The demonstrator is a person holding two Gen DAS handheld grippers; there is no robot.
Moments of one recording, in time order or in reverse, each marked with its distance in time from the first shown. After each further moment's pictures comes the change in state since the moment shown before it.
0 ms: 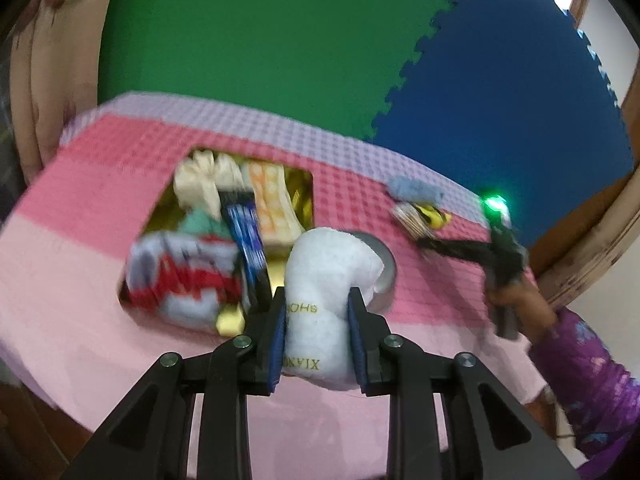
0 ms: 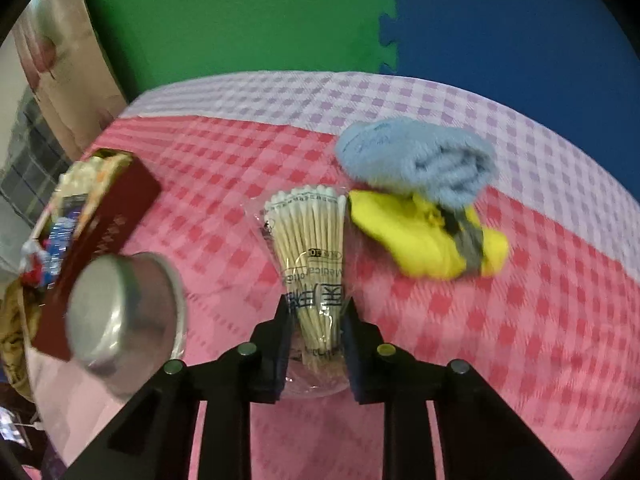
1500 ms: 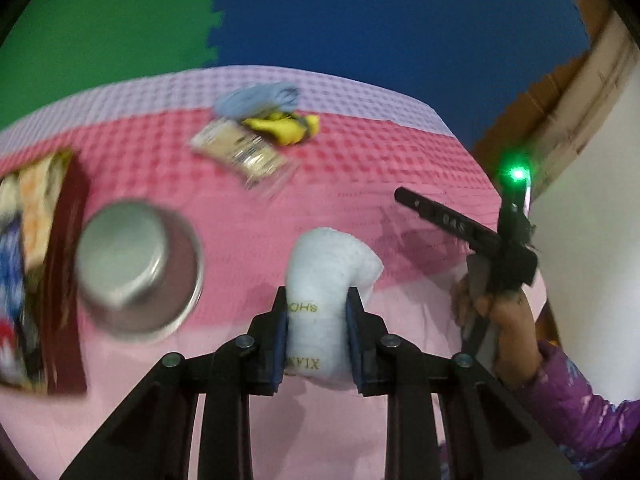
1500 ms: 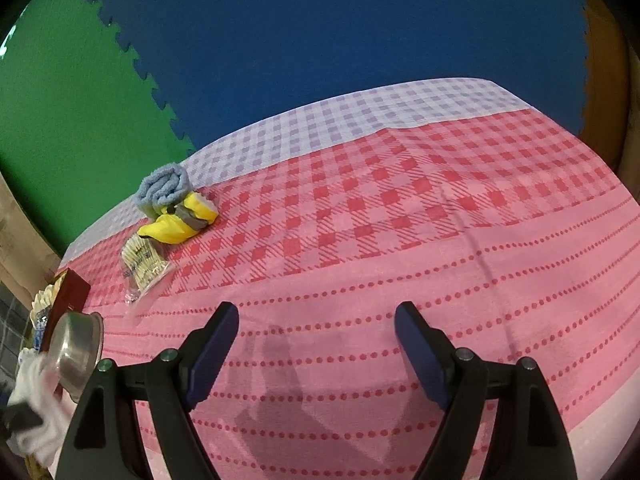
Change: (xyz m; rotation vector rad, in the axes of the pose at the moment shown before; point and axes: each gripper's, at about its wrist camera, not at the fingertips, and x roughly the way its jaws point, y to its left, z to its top) left arm 0.121 -0.172 -0.039 0.246 0.255 -0.184; right arm -0.084 -0.120 -0.138 0.511 -0.318 -0.202
